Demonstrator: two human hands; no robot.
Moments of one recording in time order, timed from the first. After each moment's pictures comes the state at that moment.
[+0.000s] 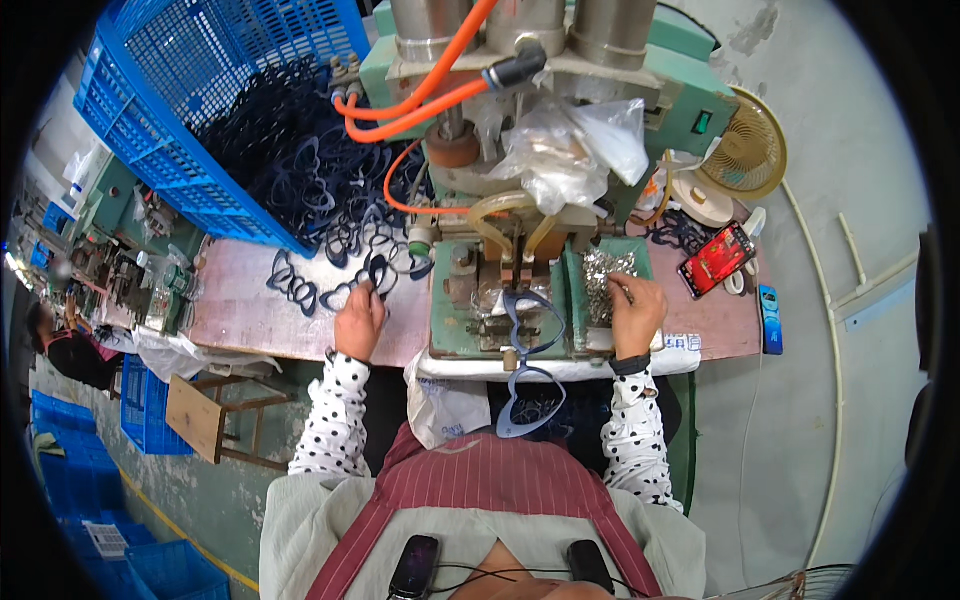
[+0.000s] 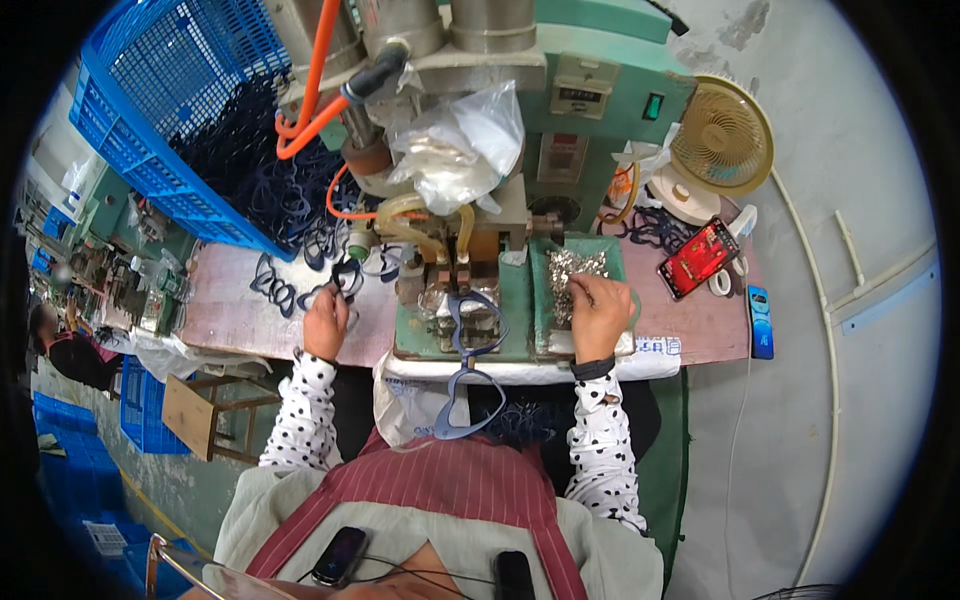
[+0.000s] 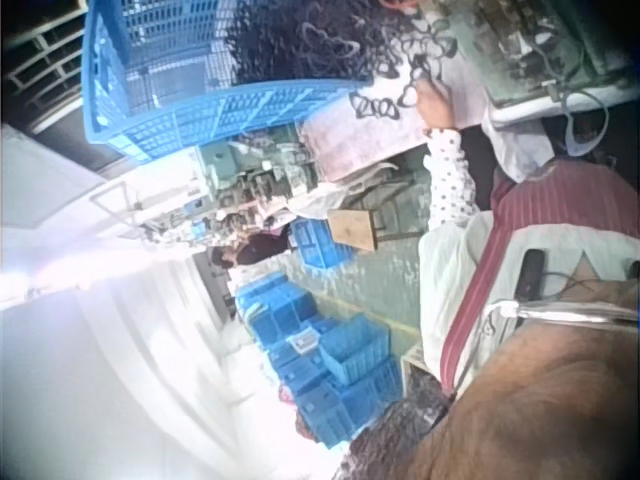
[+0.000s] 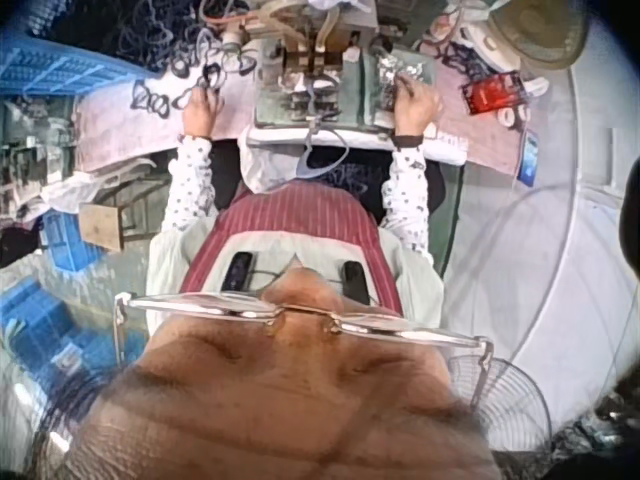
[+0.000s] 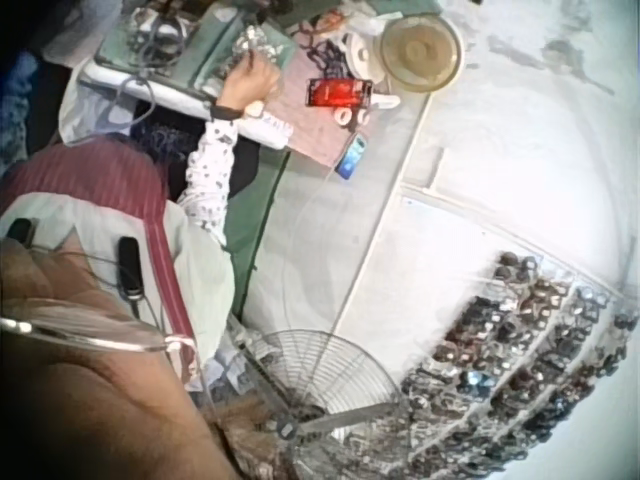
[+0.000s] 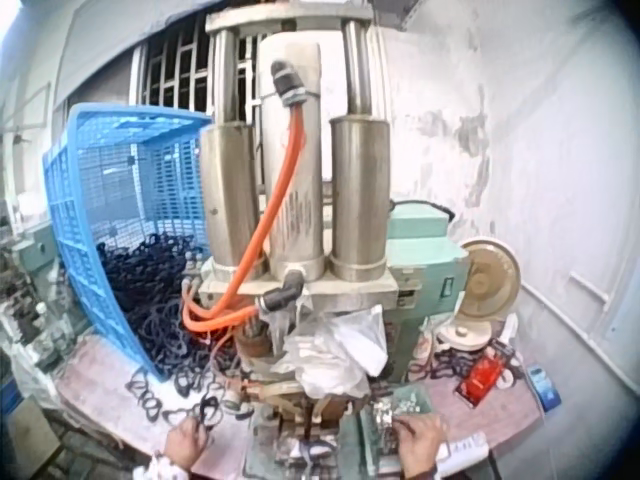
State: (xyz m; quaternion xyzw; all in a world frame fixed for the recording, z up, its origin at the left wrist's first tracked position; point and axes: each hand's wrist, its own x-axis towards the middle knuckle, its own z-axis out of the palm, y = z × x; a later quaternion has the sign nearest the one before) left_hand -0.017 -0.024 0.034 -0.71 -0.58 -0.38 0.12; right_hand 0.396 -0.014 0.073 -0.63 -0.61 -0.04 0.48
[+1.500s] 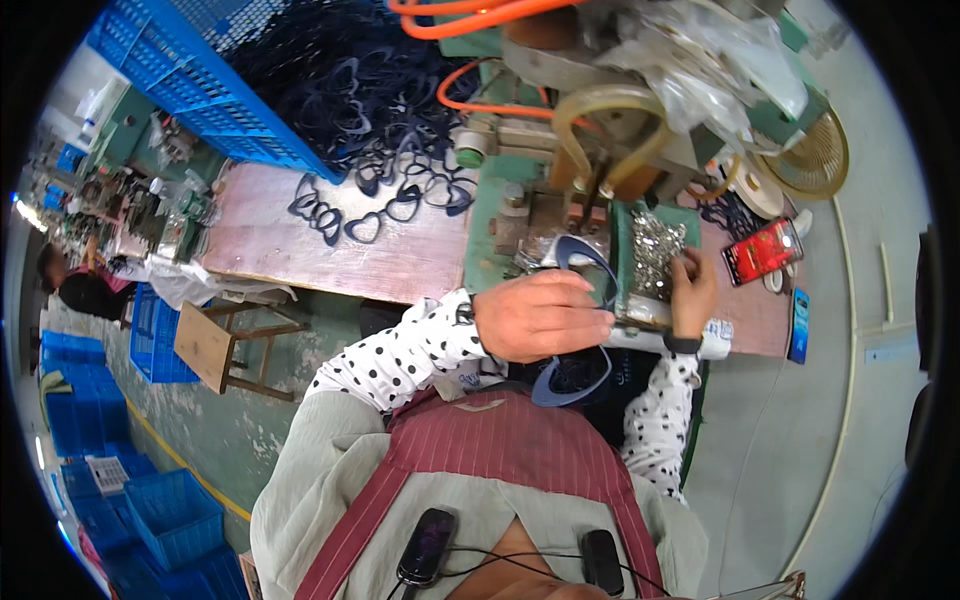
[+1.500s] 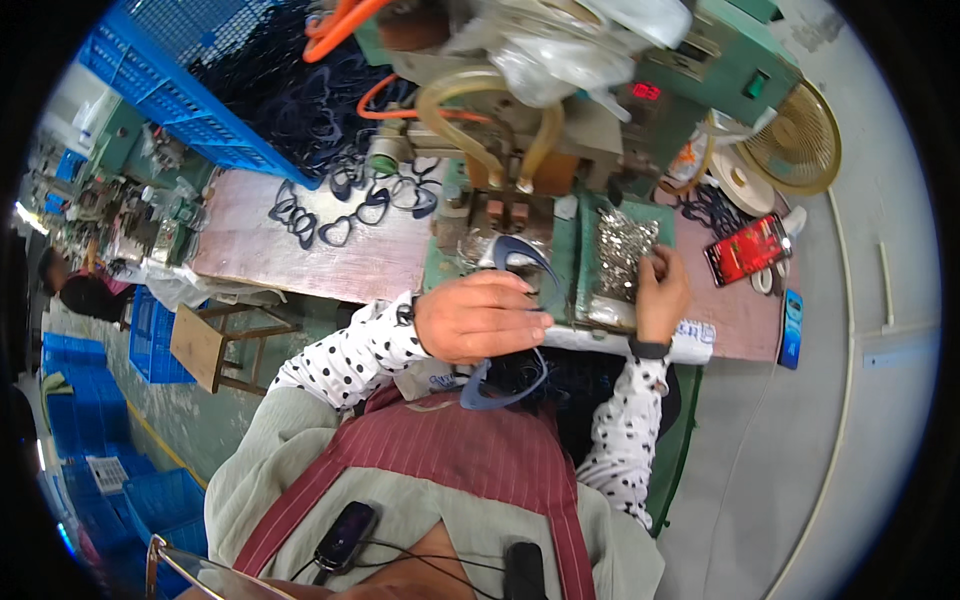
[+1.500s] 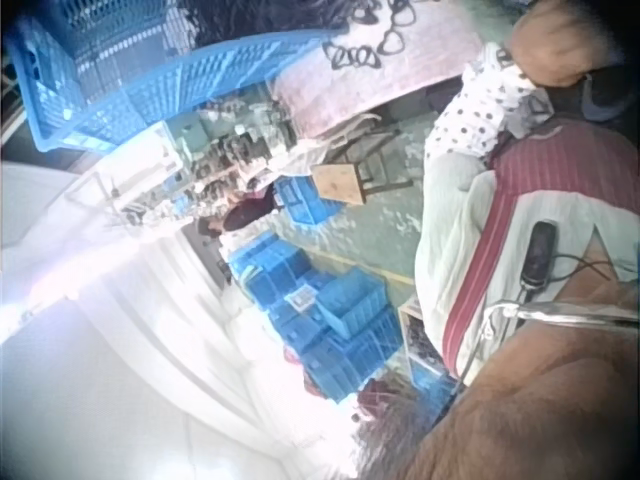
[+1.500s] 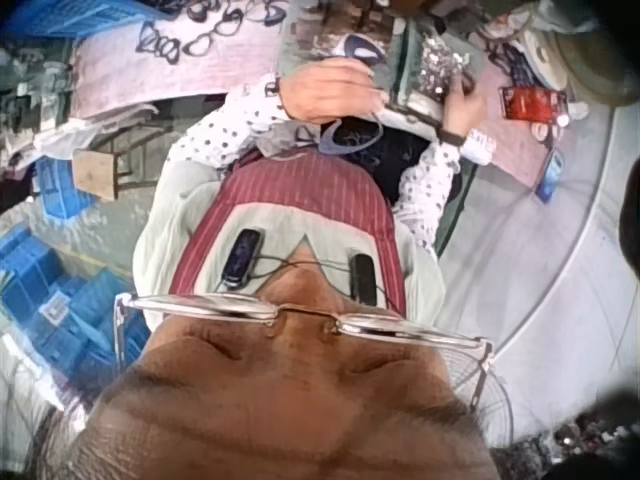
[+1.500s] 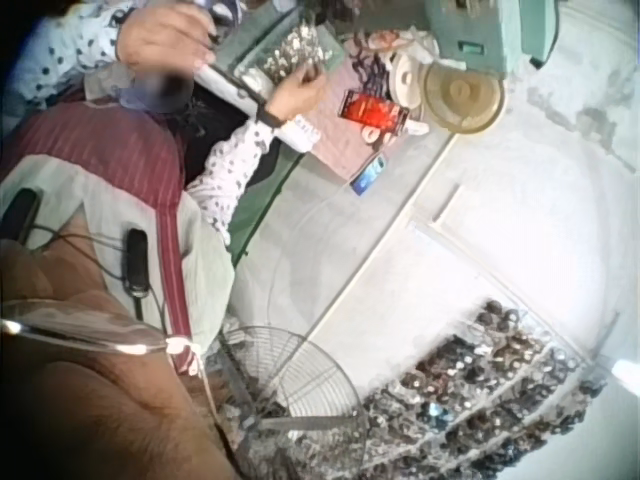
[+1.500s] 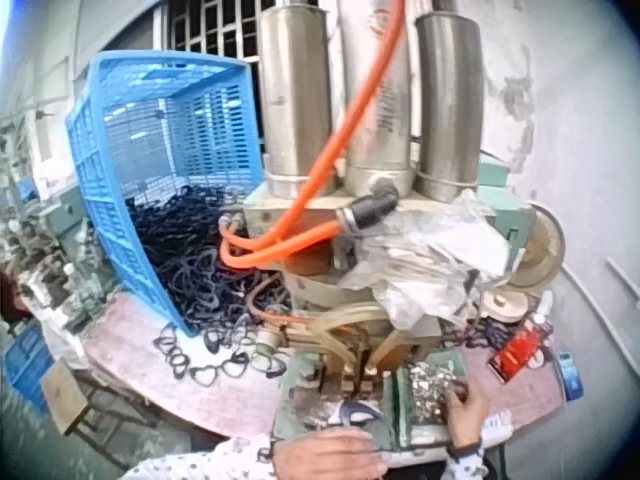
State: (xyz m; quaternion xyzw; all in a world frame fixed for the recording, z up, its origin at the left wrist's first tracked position) left_hand 0.139 -0.040 0.134 -0.90 -0.03 -0.44 -0.03; right_hand 0.437 -0.006 0.047 -0.68 -0.56 0.12 0.45
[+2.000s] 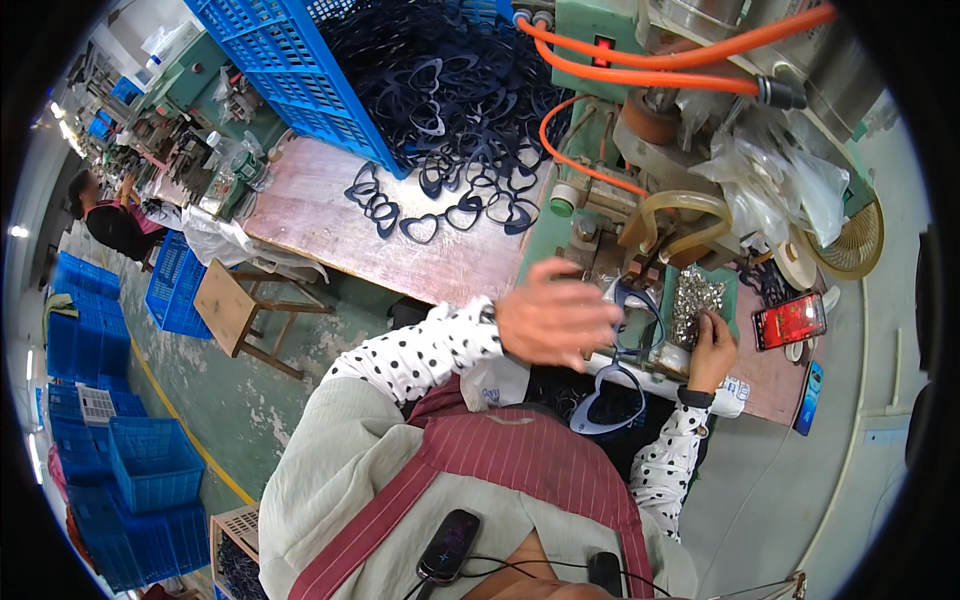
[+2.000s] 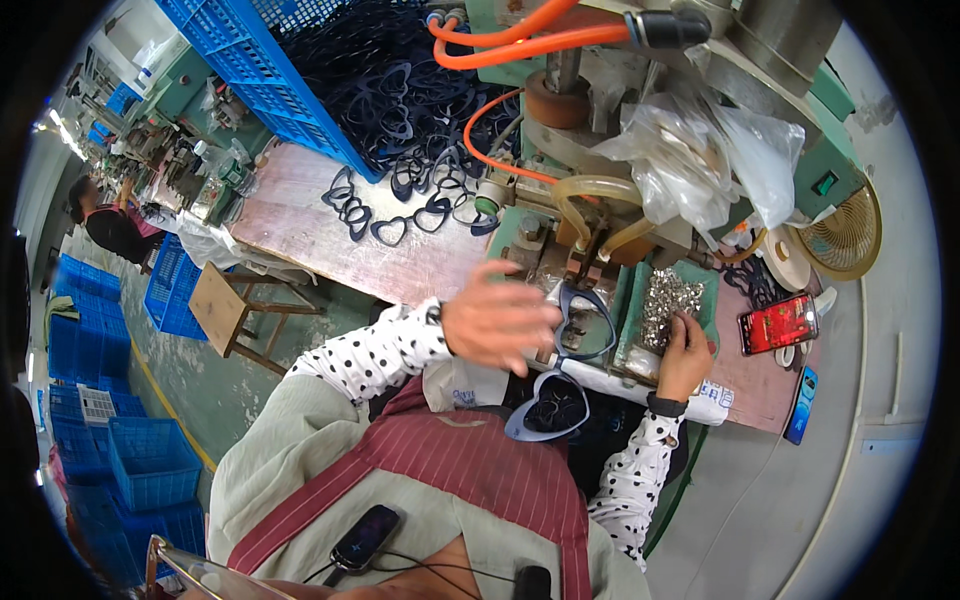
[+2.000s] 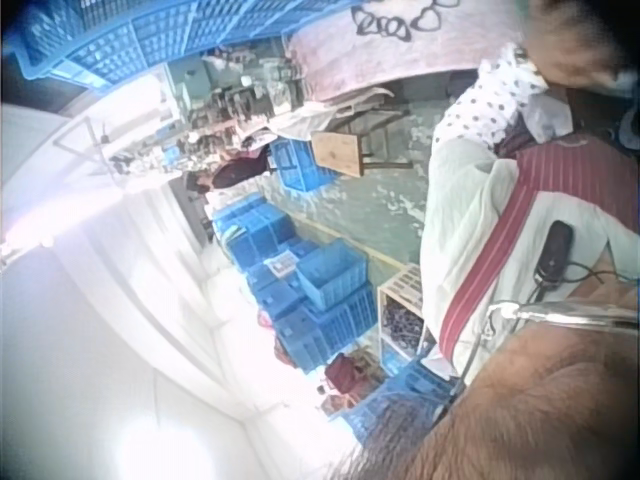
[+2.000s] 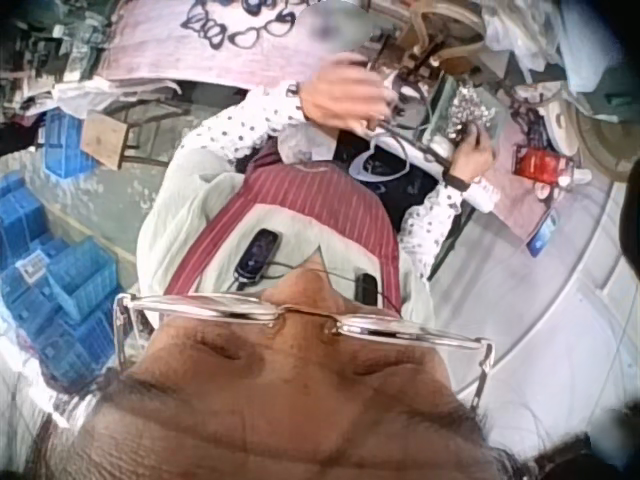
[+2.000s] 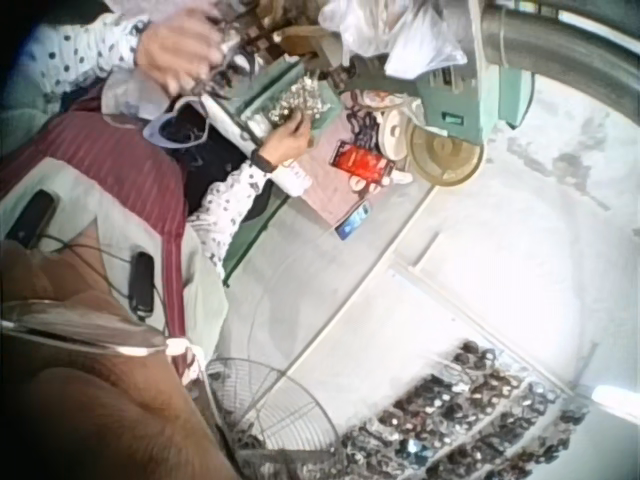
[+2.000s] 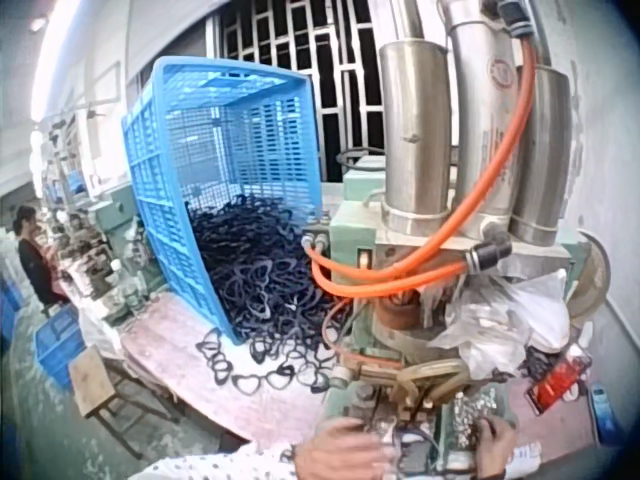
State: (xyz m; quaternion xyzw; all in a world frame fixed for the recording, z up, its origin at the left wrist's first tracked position) left_hand 0.097 -0.036 0.101 -0.87 -0.16 -0.45 0.11; right_hand 0.426 -0.012 0.039 -0.67 -0.60 0.09 0.44
